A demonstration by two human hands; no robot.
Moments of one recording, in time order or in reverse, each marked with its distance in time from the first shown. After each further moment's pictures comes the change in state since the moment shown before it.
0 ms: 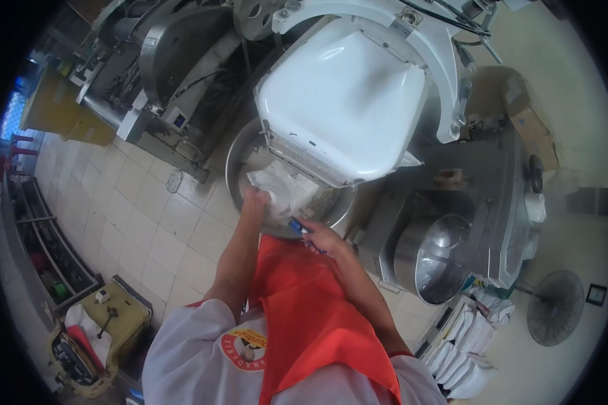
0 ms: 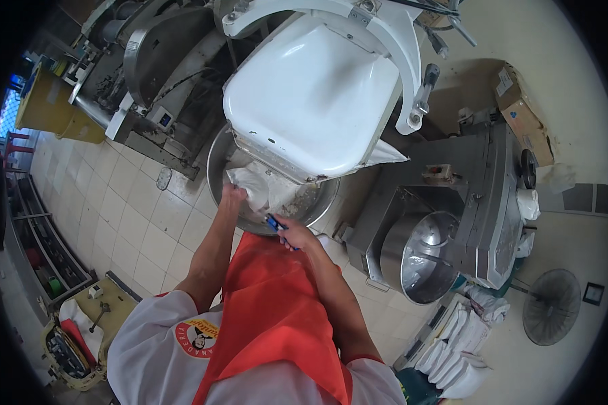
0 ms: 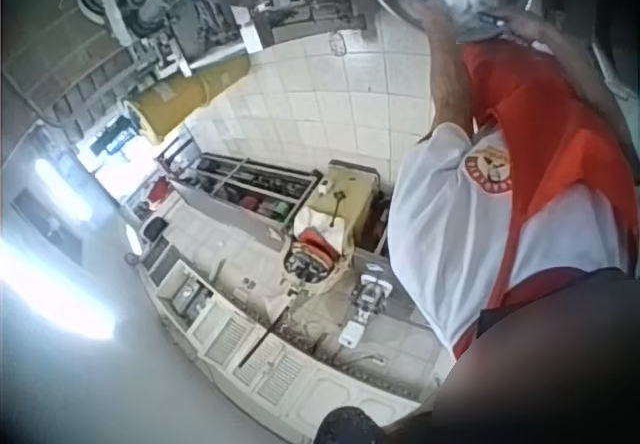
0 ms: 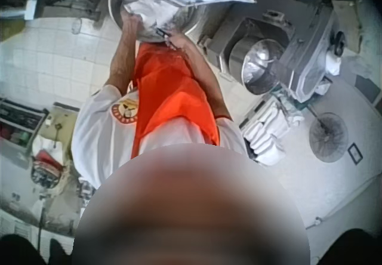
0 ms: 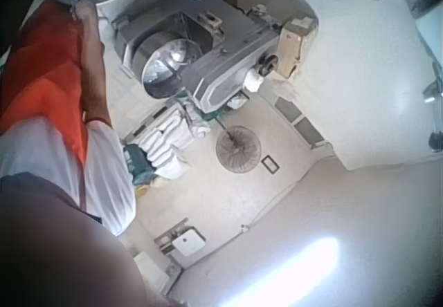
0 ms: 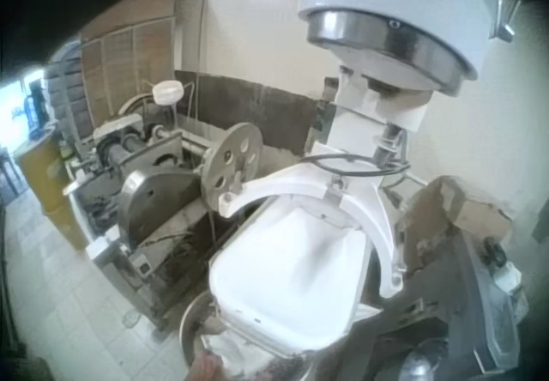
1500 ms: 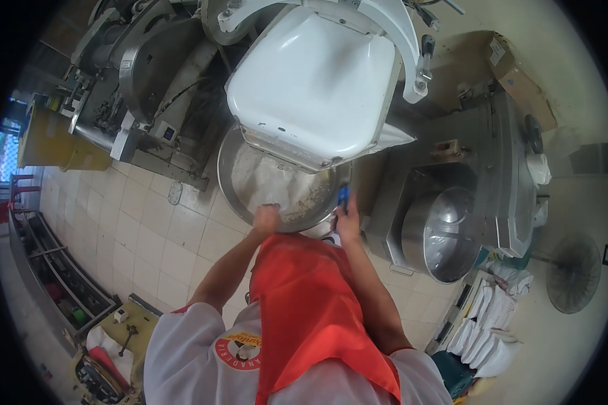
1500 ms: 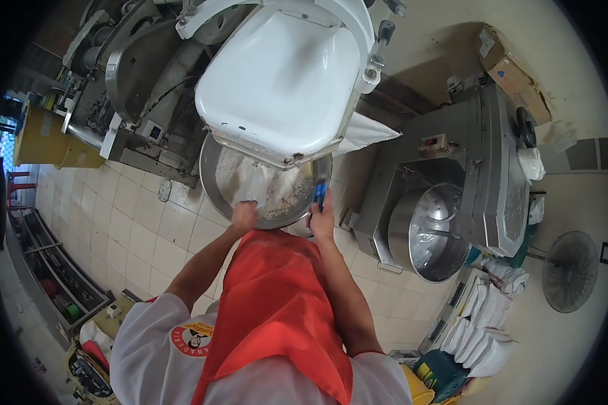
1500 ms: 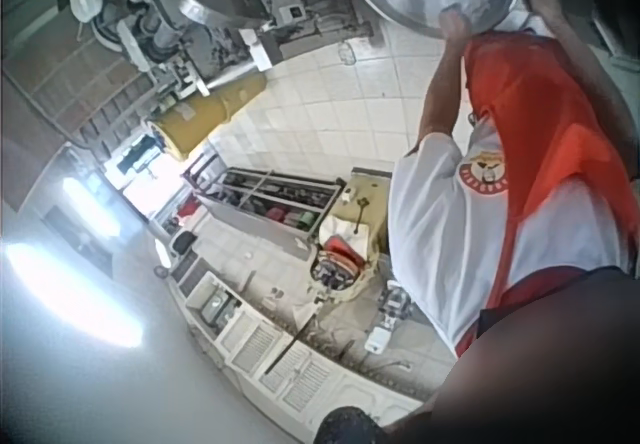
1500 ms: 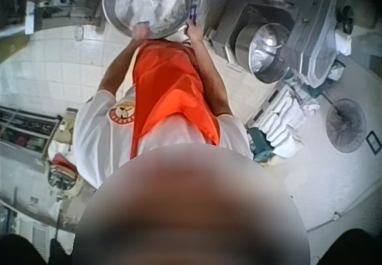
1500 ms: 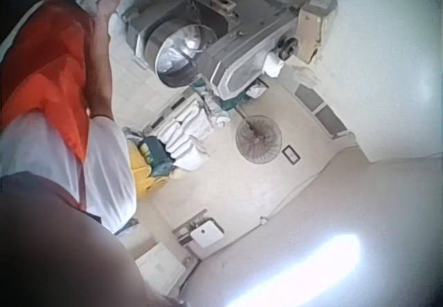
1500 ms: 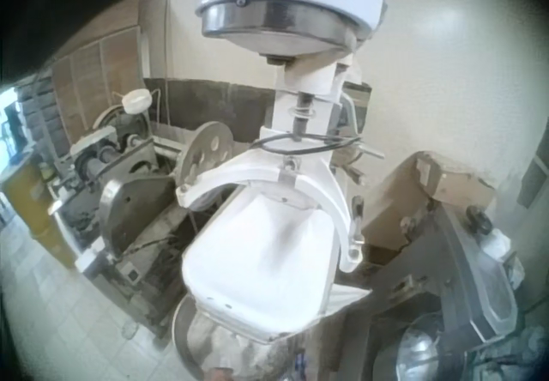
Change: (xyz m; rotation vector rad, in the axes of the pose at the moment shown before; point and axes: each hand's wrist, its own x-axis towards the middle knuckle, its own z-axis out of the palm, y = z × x) left_hand -0.147 -0.078 0.004 2.552 -0.328 0.911; right_hand -0.027 0.041 -0.026 0.353 0.765 -0.159
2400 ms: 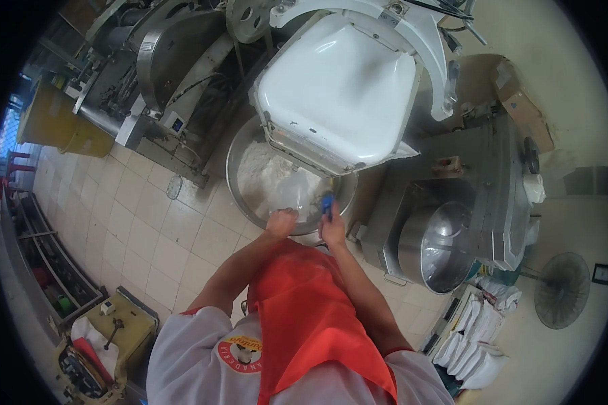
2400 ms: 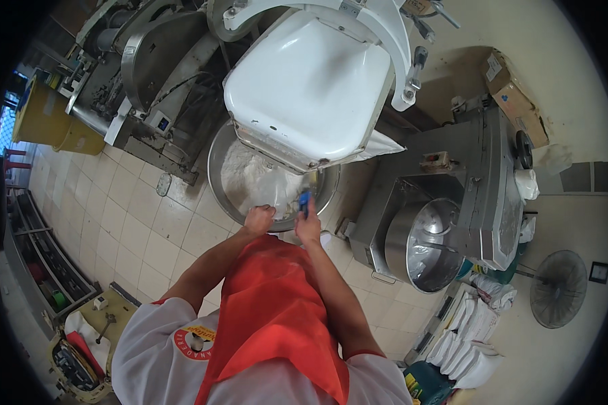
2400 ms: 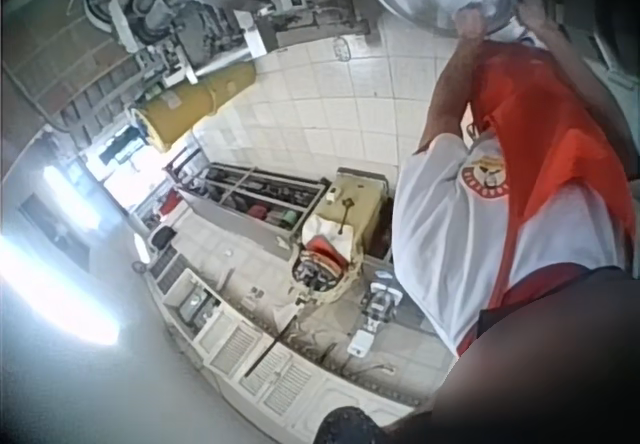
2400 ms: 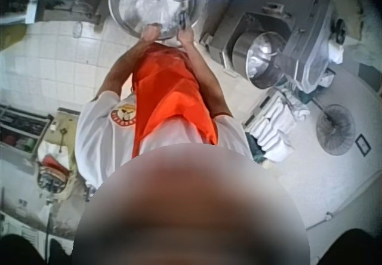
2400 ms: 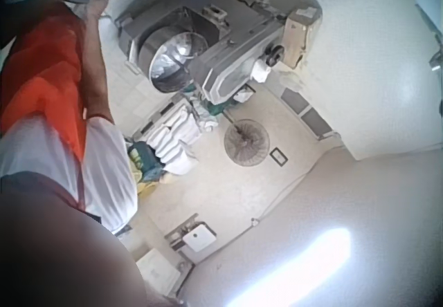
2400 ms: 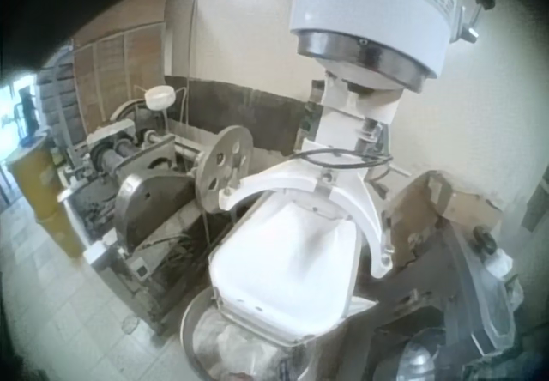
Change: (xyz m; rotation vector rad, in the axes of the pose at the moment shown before) left_hand -0.006 0.009 0.023 -0.043 0.076 0.248; right_hand 0.001 0.023 0.055 -0.160 0.039 -0.083
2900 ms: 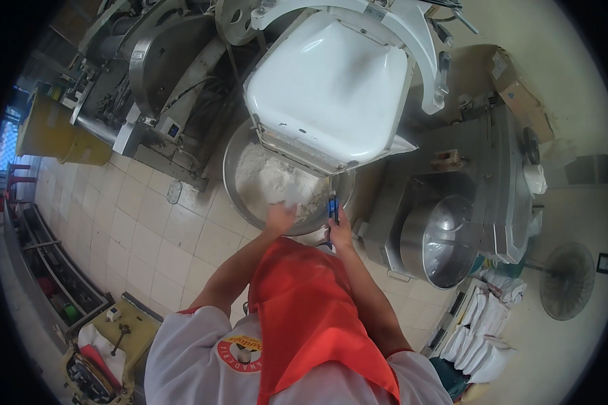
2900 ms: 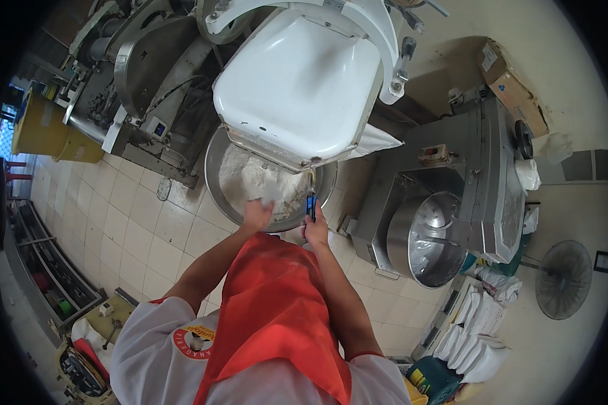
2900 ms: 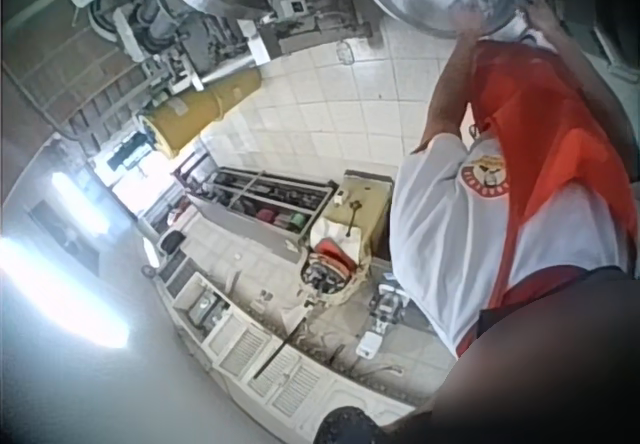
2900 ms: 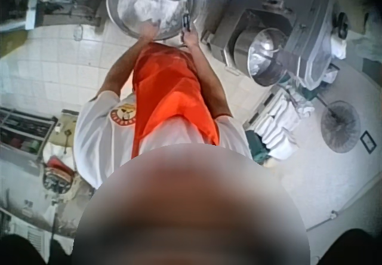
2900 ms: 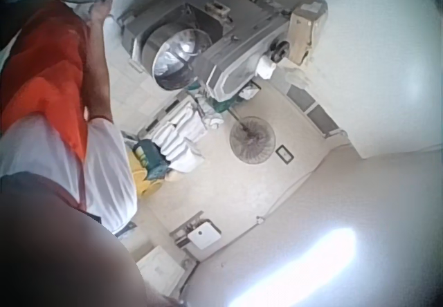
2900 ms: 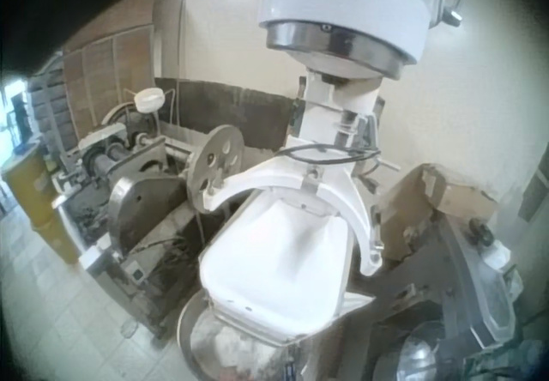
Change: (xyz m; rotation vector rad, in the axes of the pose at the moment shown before) left_hand 0.022 -0.002 0.003 -0.148 0.063 -0.339; right_hand 0.005 0.019 -0.026 0.245 0.001 0.120
